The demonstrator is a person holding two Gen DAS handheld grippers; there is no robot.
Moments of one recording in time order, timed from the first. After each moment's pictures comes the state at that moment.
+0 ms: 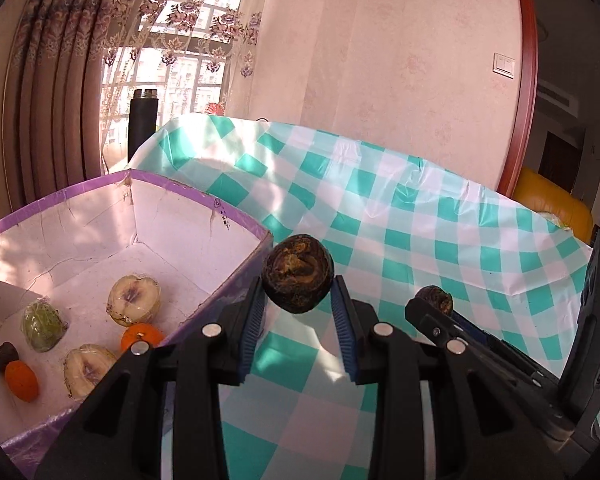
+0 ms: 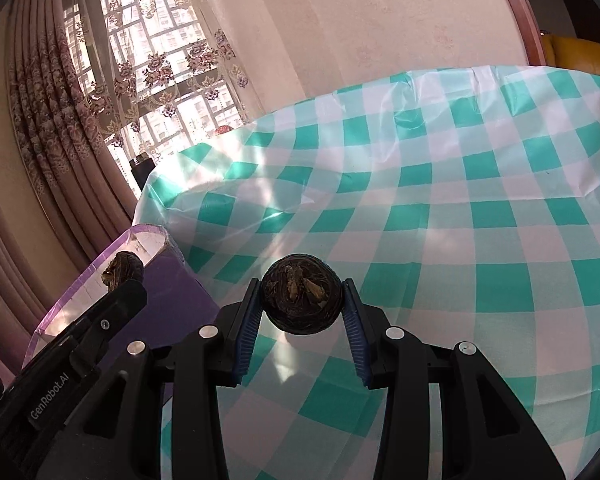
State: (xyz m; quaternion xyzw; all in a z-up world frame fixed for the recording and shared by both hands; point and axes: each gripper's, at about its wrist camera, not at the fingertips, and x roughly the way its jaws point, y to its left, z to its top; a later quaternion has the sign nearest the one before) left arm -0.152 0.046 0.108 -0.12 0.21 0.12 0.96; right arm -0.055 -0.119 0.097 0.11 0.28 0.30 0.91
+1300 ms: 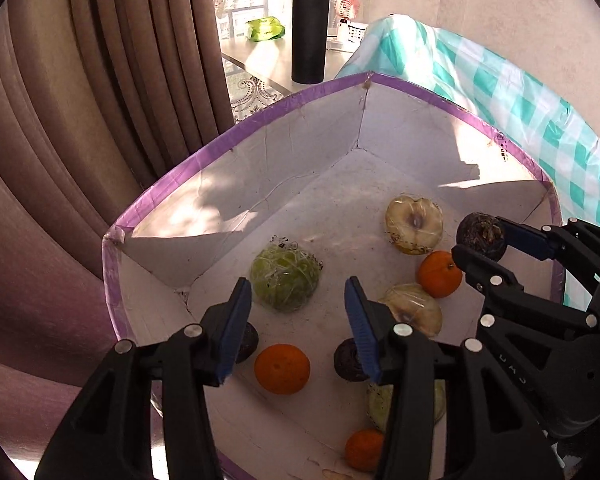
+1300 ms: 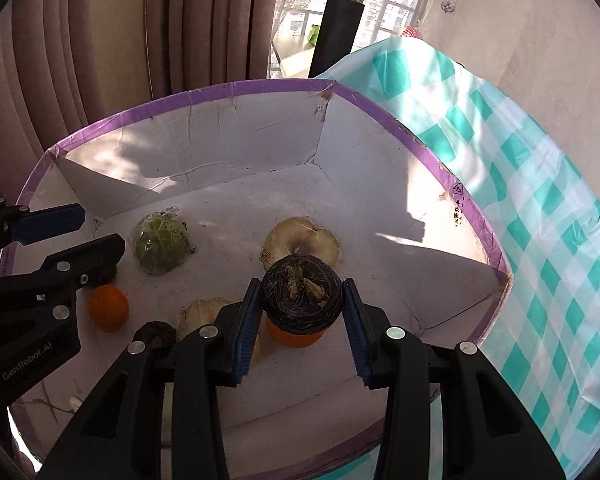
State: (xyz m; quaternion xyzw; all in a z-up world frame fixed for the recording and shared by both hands) left arm -0.227 0.254 0.099 -0.14 0.44 0.25 0.85; right arm -0.124 0.135 0.118 -0.29 0.35 0.38 0.81
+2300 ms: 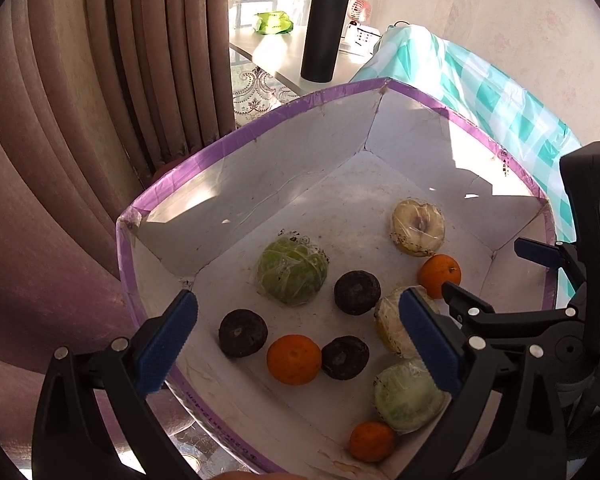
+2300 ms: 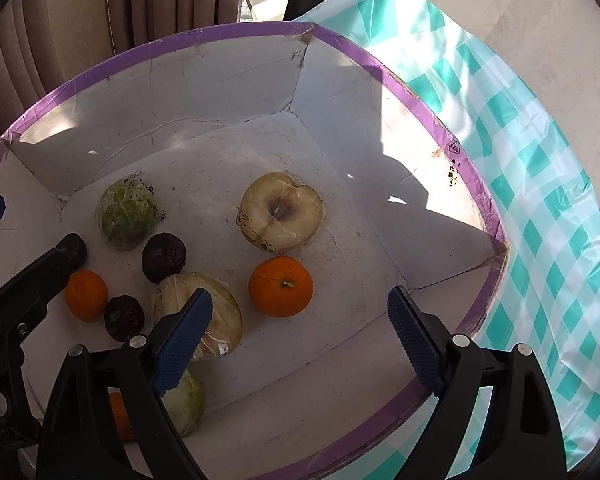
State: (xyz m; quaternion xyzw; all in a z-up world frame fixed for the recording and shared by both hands) left arm -0.237 0.275 0.100 -0.18 0.43 0.24 0.85; right arm -0.108 0.146 0.105 -0.30 0.44 0.31 0.79
